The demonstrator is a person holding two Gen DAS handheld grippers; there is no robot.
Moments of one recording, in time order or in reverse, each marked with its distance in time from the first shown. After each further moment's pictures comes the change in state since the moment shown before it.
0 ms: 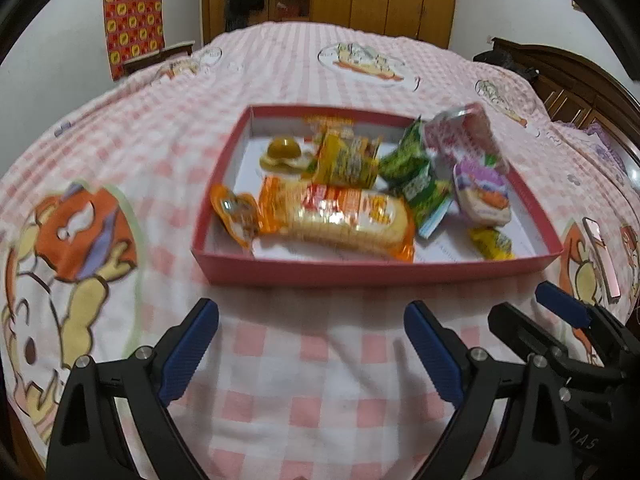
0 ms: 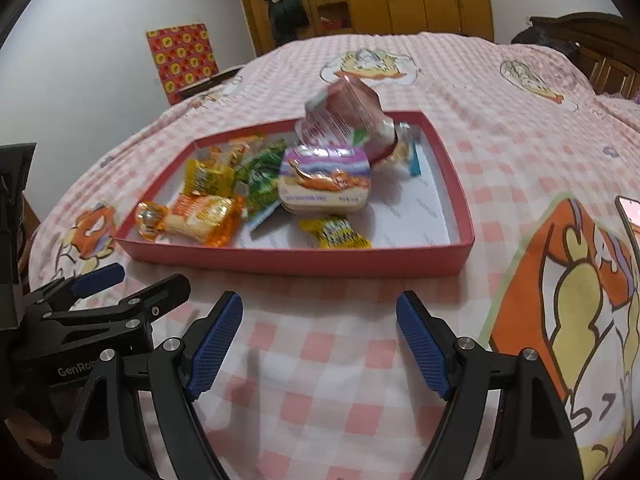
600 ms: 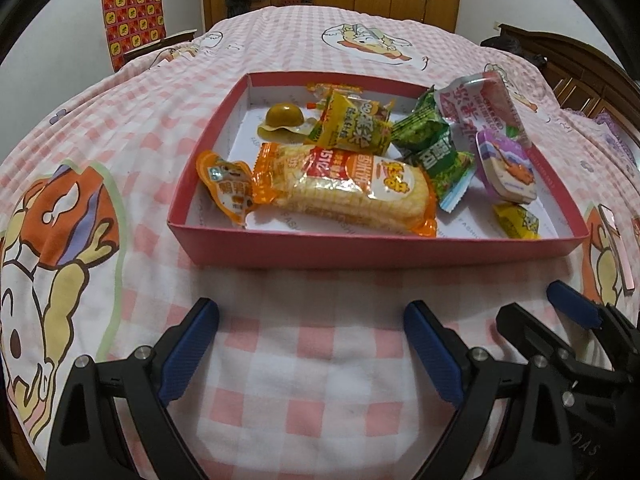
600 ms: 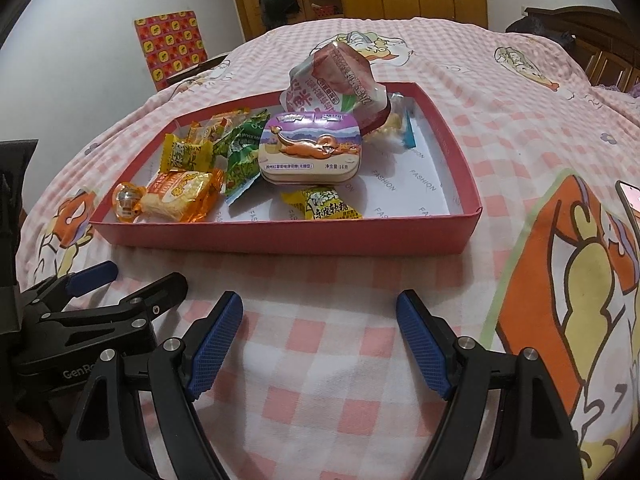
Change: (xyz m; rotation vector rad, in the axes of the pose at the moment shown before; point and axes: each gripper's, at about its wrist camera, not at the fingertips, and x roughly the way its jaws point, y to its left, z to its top) left arm 0.023 -0.002 -0.009 0.008 0.037 0.030; right arm 0.014 -0.002 -0.008 0.003 0.041 -0.037
